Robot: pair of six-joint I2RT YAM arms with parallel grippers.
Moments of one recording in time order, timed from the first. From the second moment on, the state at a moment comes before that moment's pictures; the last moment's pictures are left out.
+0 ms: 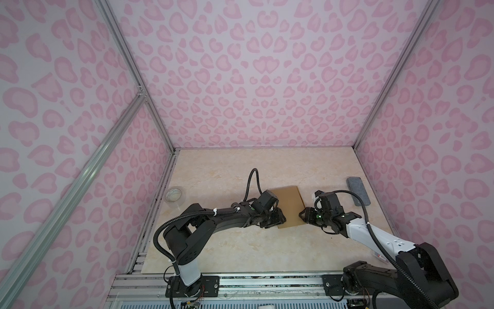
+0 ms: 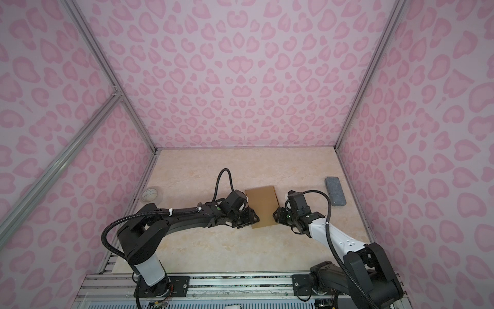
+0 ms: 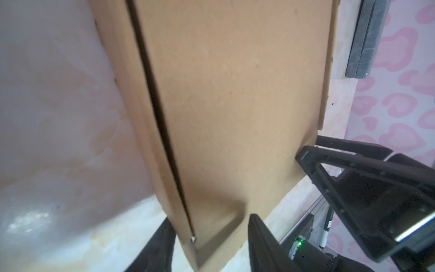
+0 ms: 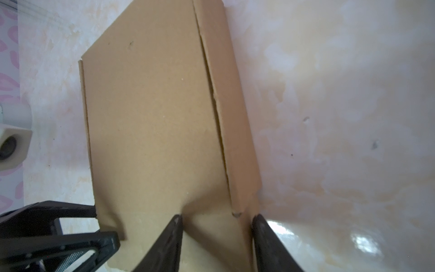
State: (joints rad) left arm -0.89 1.77 1.00 -0.14 0.27 -1.00; right arm 0.35 1.23 0.53 -0.24 -0.24 0.60
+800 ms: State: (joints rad) left arm -0.88 1.76 0.98 -0.14 0.19 -0.95; right arm 0.35 1.22 0.54 -0.27 -0.24 0.60
